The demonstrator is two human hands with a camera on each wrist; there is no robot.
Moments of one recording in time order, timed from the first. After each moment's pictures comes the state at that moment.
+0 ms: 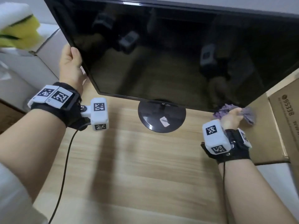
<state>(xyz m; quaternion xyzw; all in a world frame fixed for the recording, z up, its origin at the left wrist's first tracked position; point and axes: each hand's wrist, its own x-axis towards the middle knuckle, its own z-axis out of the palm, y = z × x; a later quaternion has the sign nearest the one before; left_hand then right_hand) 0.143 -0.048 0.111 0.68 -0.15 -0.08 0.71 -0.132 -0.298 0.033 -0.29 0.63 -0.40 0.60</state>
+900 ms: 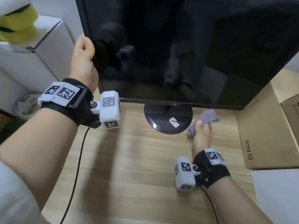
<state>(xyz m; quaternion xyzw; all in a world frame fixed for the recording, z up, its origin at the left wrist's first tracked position) 0.179 -0.064 0.098 0.55 -0.18 -0.14 0.80 -0.097 -0.213 -0.025 -0.58 0.56 -0.26 0.54</state>
